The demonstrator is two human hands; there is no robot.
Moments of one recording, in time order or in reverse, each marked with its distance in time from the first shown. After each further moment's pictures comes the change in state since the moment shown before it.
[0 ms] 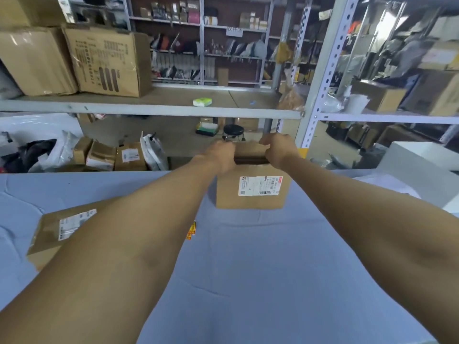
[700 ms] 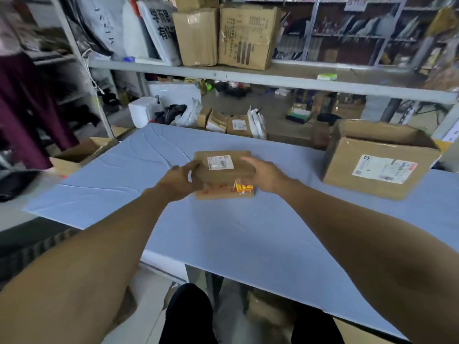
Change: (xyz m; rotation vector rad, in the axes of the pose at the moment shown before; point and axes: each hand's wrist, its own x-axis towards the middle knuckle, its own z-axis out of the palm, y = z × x) left_hand -0.307 -0.278 0.029 -0.275 0.021 -0.626; right_hand -0.152 -0.219 0.172 0.295 -0.627 -0.418
